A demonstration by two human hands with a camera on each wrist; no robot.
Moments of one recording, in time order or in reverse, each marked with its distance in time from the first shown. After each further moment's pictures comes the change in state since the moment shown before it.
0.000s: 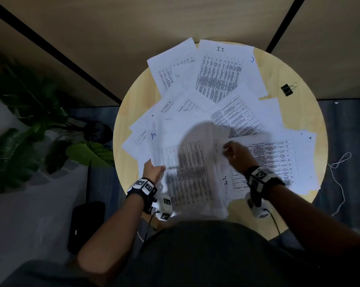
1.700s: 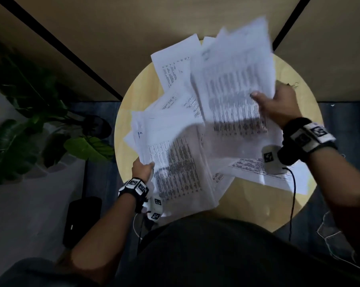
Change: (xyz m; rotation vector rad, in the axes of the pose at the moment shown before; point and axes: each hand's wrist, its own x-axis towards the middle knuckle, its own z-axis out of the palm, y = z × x) left_hand 0.014 -0.032 -0.026 -0.054 0.130 0.009; right_hand 0.016 -0.058 -0.140 0.263 0.409 -0.122
